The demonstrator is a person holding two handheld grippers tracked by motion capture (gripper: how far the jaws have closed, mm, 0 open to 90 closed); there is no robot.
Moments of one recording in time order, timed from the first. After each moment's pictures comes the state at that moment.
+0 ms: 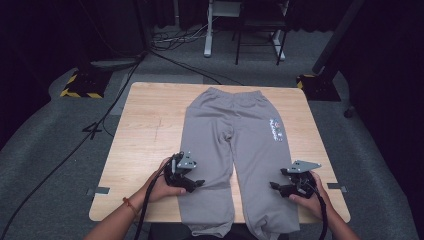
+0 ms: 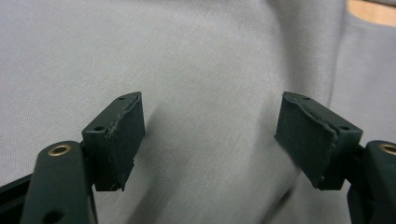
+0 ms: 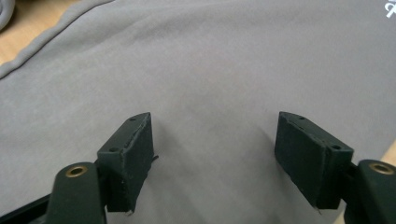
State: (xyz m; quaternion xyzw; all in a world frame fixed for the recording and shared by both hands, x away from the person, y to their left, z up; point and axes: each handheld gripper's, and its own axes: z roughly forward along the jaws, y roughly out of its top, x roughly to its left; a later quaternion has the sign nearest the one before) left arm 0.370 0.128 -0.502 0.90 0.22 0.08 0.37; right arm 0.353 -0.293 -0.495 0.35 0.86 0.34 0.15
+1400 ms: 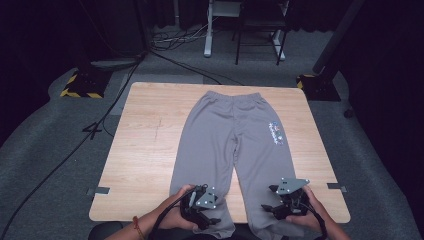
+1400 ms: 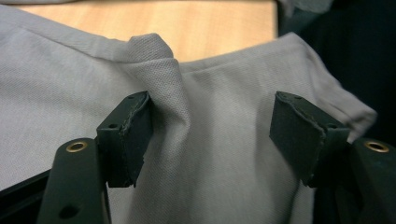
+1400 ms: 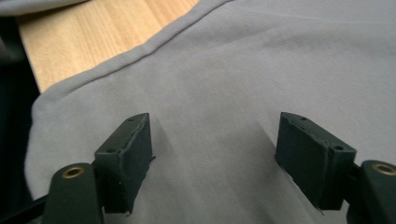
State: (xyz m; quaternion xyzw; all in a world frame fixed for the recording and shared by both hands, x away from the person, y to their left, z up) left arm 0.288 0.071 -0.494 0.94 0.04 0.02 0.34; right arm 0.307 -0.258 -0.489 0.23 0.91 0.33 0.10
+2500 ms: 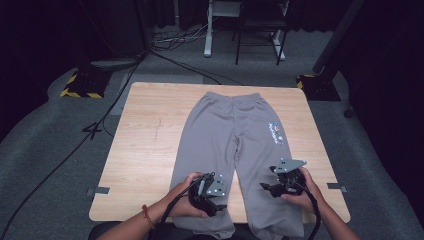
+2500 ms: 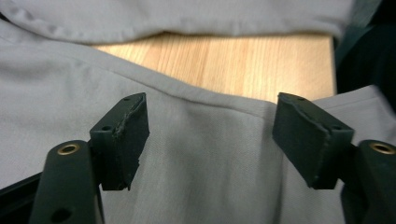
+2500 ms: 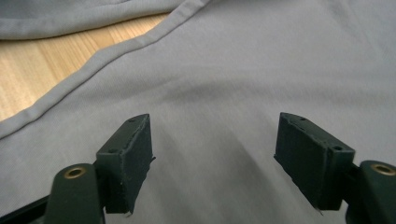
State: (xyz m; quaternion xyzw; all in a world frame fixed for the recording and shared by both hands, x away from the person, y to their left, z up) left arm 0.319 0.045 -0.481 0.94 0.07 0.07 0.32; right arm 0.358 -0.255 -0.479 0.26 0.90 0.32 0.15
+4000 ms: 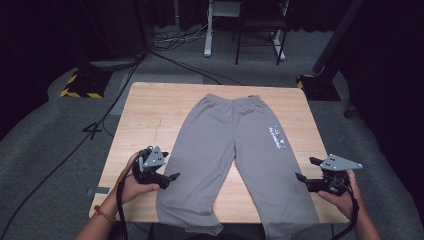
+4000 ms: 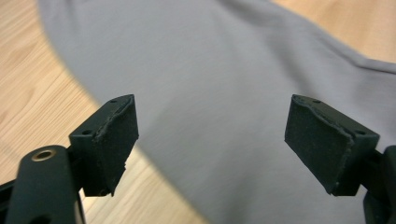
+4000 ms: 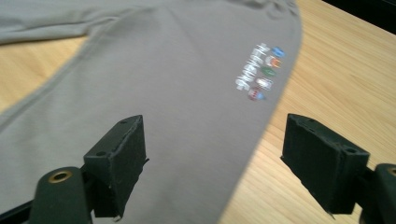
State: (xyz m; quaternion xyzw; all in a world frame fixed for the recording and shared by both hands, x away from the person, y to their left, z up) left arm 0.360 0.207 -0.456 0.88 0.26 0.17 0.37; right arm 0.338 -0.352 -0.434 0.34 0.83 0.37 0.24
